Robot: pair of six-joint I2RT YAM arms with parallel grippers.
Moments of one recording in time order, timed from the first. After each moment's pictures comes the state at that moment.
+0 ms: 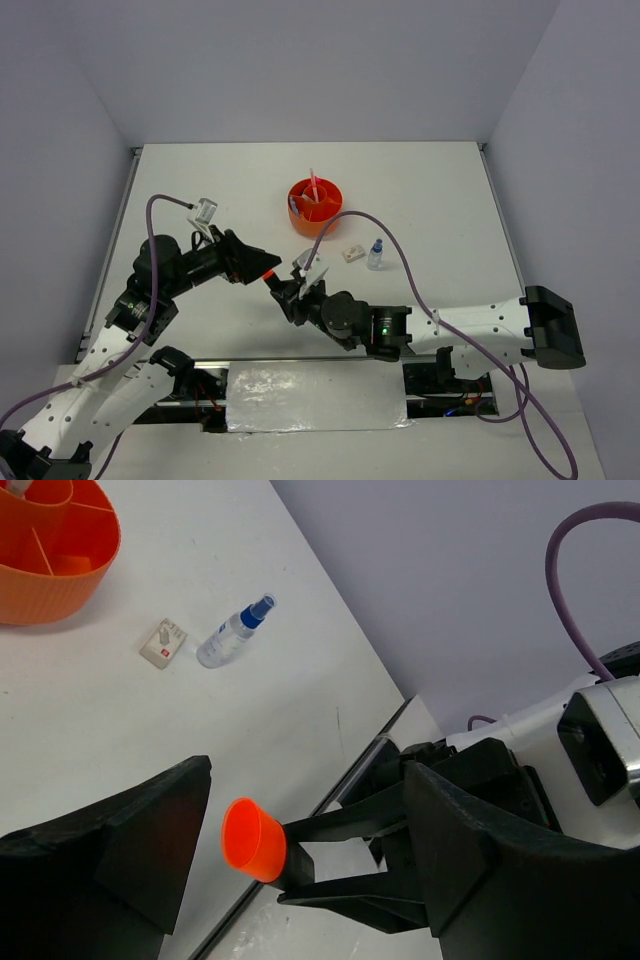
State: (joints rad) left arm -0.44 0.64 0.69 -0.14 0.48 -0.72; right arm 1.44 1.24 0.77 0.32 0.61 0.23
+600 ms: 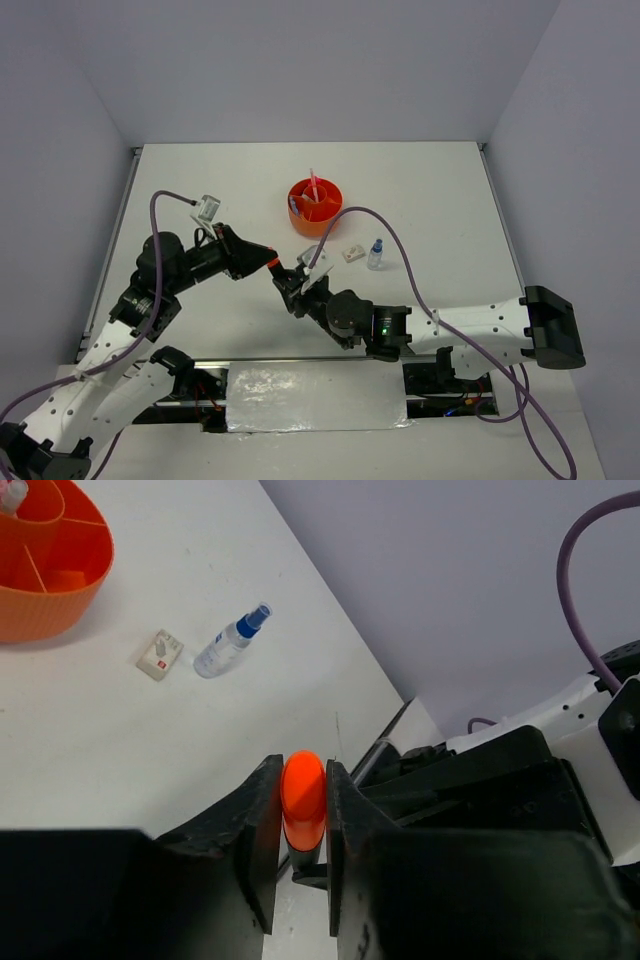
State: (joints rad) left arm -0.45 0.67 0.69 -0.09 0.49 -0.72; right arm 1.44 1.24 0.77 0.42 0.71 0.13
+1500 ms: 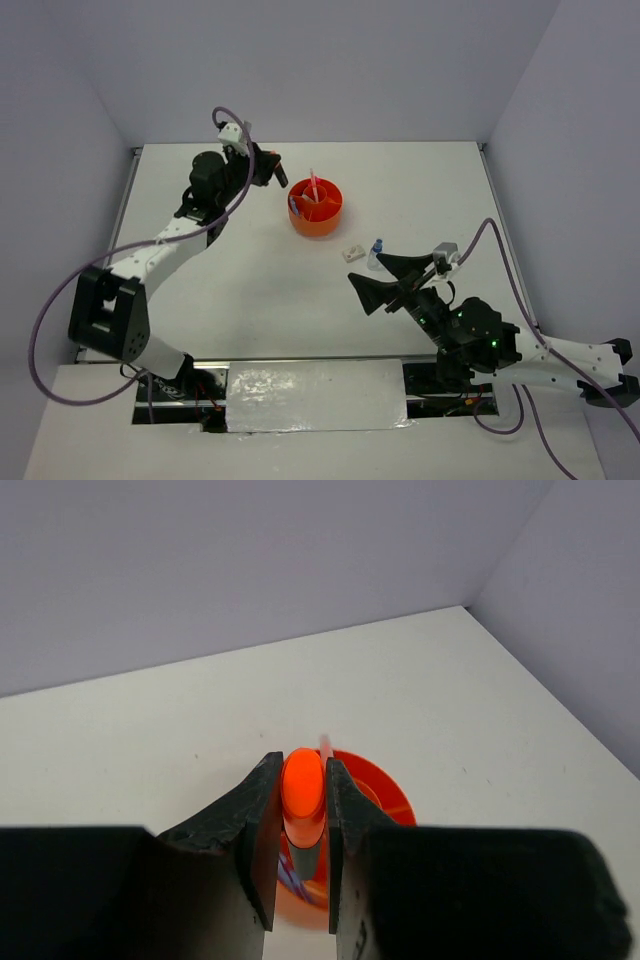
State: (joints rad) left arm -0.33 1.41 1.01 0.42 0.18 -0.27; right arm 1.36 0.41 0.47 0.21 0.70 0.24
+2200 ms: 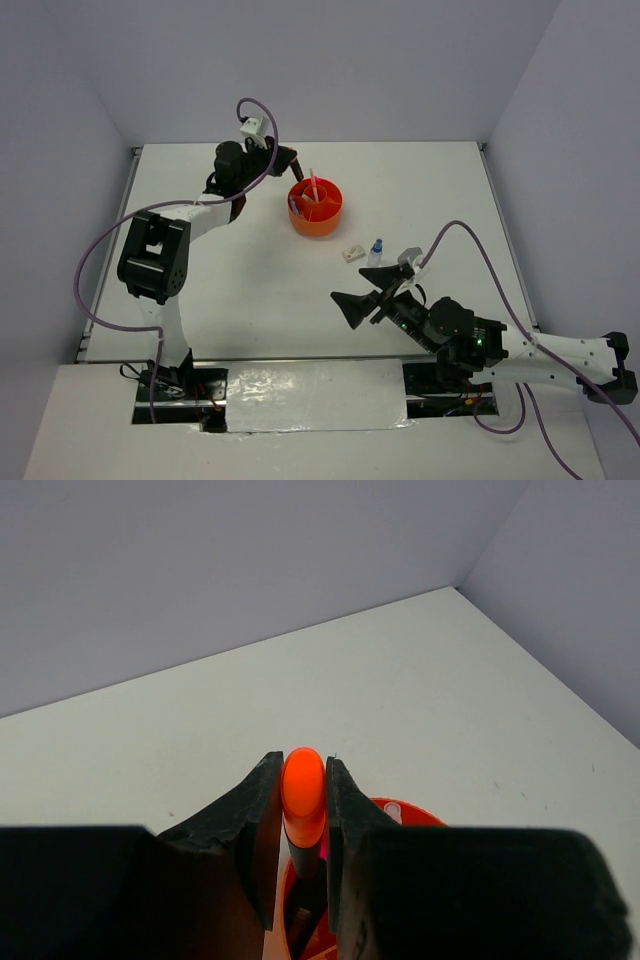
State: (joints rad) left arm -0.26 1.94 1.29 0.67 0.38 -0.30; right arm 1.36 0.49 0.45 0.09 0.58 0.30
